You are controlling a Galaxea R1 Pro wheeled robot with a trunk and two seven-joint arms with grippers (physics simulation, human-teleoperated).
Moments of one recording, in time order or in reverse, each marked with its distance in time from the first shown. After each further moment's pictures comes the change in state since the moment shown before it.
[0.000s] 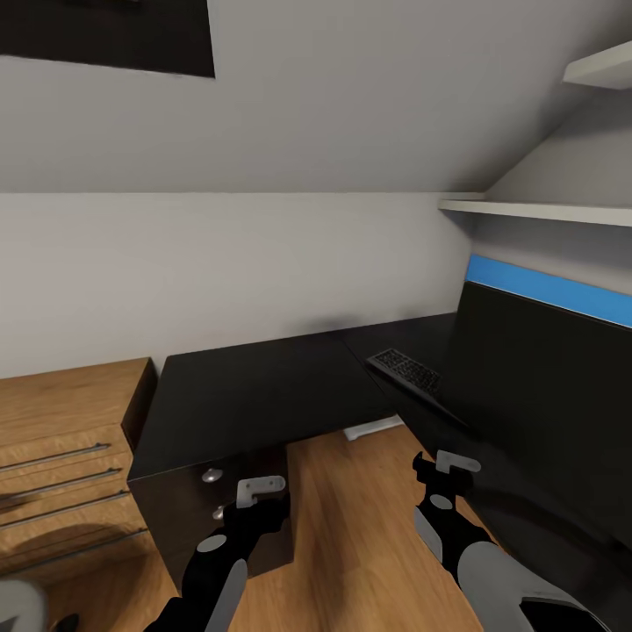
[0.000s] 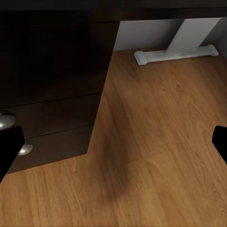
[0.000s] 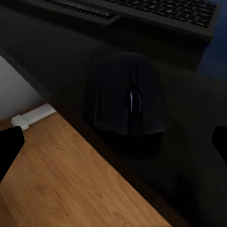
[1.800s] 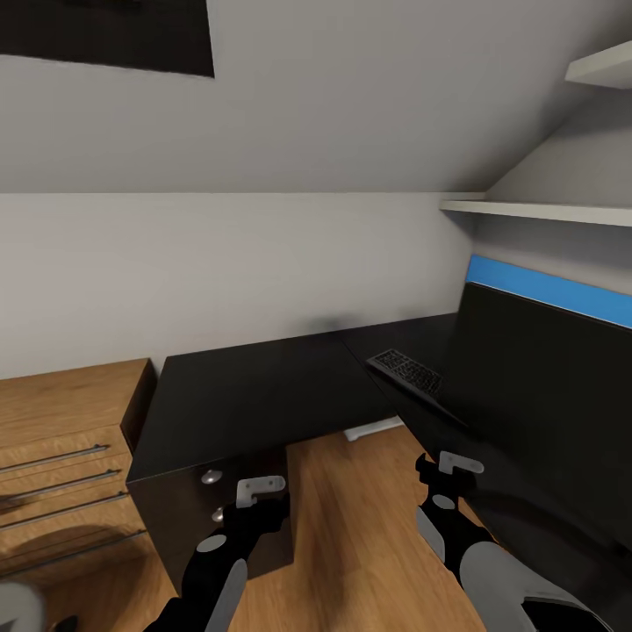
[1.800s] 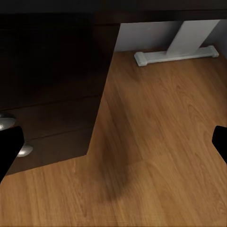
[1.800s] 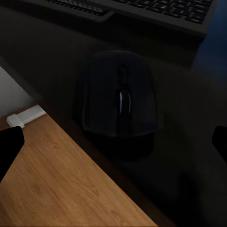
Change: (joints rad) left arm 0.000 0.000 0.001 0.000 0.000 -0.001 0.000; right arm 0.000 -0.008 -0.010 0.002 -0.003 0.009 -0.003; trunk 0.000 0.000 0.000
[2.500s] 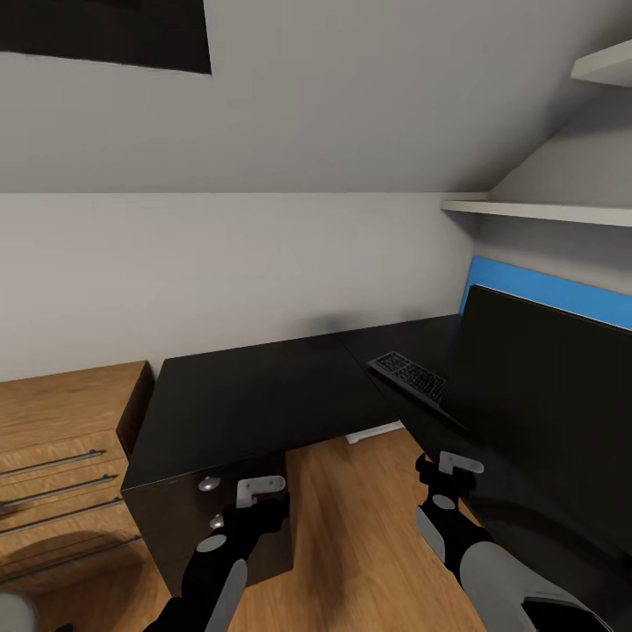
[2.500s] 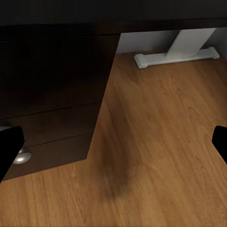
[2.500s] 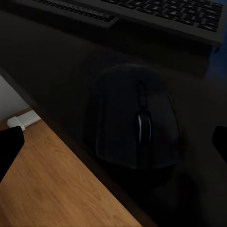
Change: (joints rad) left arm 0.000 0.000 0.000 0.000 0.000 0.001 0.000; right arm 0.000 0.000 0.000 0.000 0.000 0.000 0.000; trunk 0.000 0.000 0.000
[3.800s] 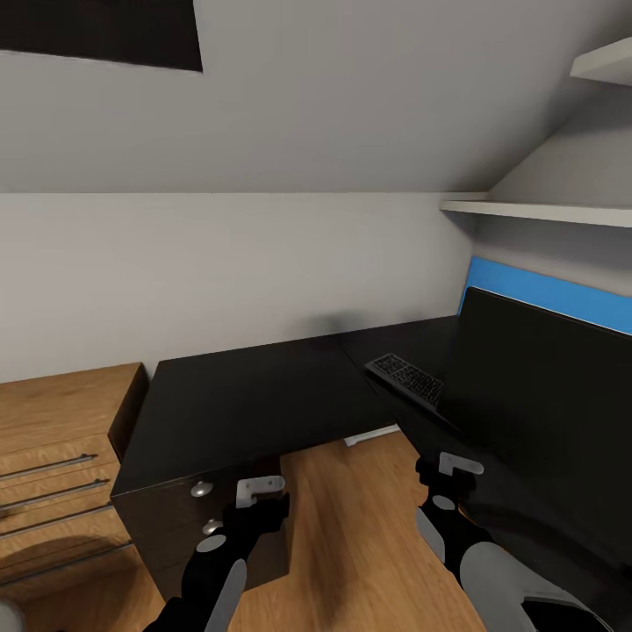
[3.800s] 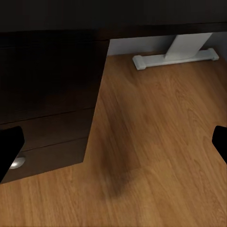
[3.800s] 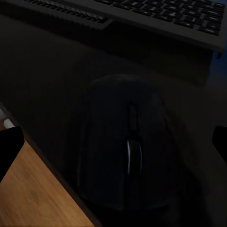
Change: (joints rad) left arm 0.000 0.002 0.001 0.000 0.000 0.000 0.000; right arm 0.000 0.000 -0.001 0.006 -0.001 0.003 0.000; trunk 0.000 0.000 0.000
